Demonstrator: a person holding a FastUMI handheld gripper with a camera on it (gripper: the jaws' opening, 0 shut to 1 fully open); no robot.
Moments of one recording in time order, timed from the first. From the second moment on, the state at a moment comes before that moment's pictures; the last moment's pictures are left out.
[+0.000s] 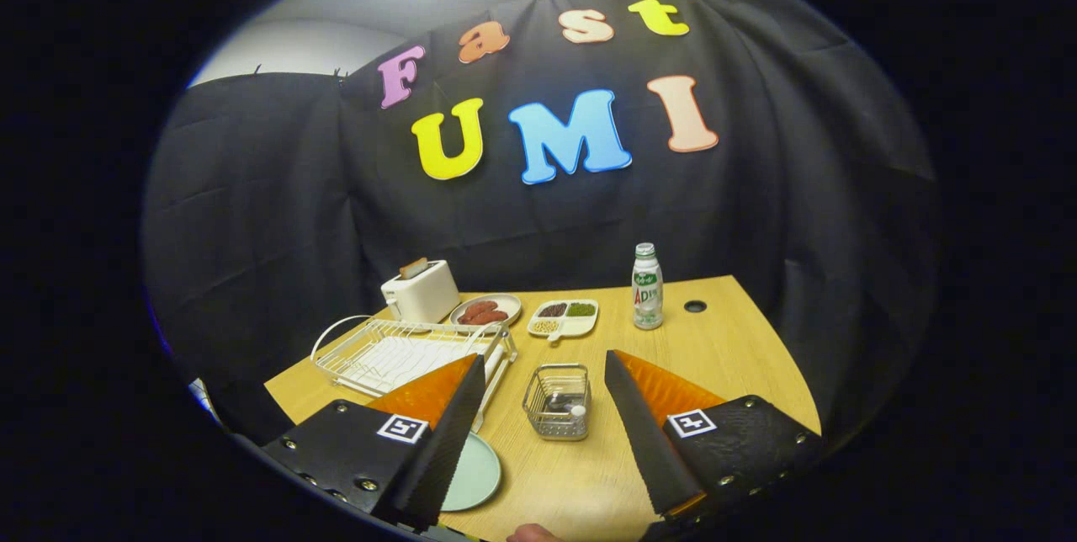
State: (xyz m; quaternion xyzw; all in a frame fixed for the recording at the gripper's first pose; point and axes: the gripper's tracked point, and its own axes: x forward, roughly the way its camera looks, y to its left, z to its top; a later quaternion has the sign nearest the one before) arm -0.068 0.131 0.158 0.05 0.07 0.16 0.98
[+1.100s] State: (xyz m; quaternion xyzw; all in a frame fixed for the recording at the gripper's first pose) arm 0.032 0.133 0.045 0.04 -0.01 0.06 1.00
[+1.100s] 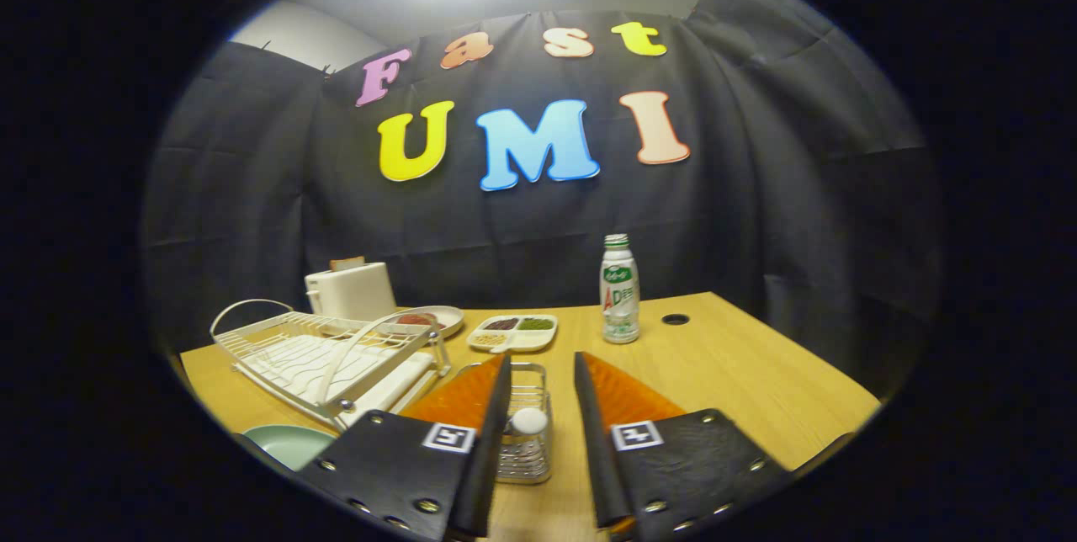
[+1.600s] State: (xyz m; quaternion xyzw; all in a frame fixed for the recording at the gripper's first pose) arm 0.017 0.156 0.056 0.02 0.02 0.10 0.99
